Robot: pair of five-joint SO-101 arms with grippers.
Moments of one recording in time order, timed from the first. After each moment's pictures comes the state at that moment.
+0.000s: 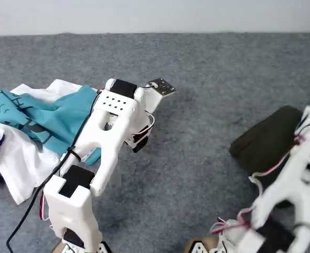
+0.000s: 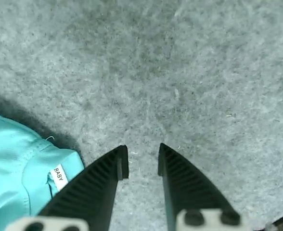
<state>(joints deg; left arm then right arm) 17.7 19.5 -9.0 97.8 -14.4 35.9 -10.0 24.6 27.7 19.6</state>
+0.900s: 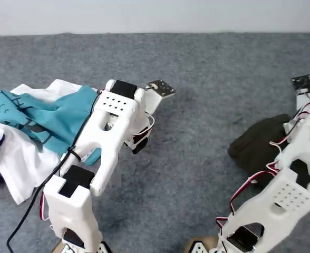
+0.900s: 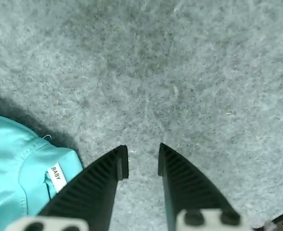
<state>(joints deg) 17.7 19.5 -8.2 97.8 -14.4 34.6 31.8 -8.5 49.9 45.6</state>
